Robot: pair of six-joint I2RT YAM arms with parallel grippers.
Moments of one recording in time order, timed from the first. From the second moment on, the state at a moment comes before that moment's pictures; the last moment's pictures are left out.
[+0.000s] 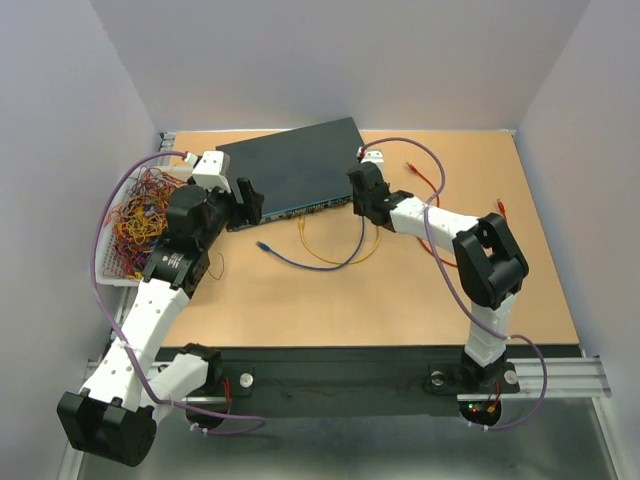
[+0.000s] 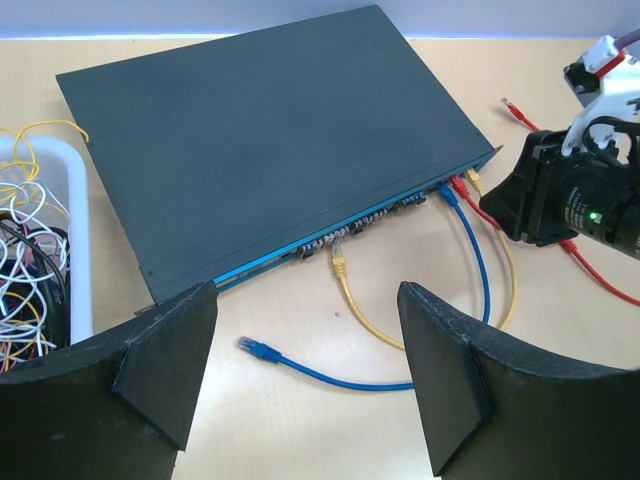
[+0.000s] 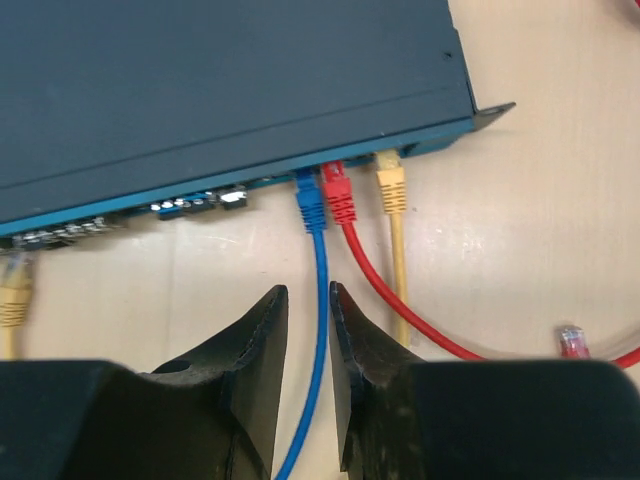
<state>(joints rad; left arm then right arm) -0.28 0.92 0.89 -0.21 0.04 -0.20 0.58 1.92 1.36 -0.15 0.46 0.34</state>
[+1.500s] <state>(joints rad) -0.28 0.92 0.89 -0.21 0.04 -0.20 0.59 2.07 1.41 -0.23 0.43 0.39</state>
